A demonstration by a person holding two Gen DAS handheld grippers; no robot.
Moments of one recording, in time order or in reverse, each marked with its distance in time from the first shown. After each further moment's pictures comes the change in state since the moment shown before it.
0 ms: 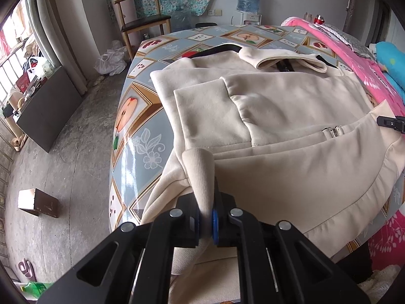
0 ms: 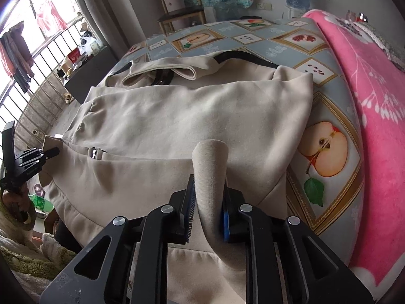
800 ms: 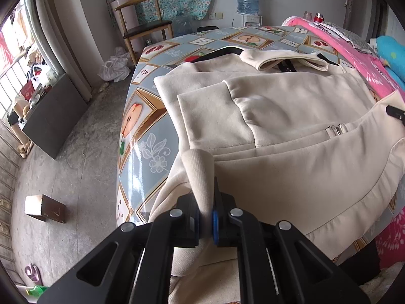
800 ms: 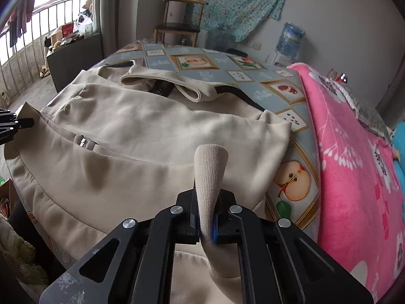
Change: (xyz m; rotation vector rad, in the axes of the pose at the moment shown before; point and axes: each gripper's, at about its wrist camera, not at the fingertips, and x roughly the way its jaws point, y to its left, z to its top) left arm -0.003 -0.003 -0.002 0.041 -0.030 0.045; right arm -0.020 0.062 -0.015 -0.237 -0.162 -0.305
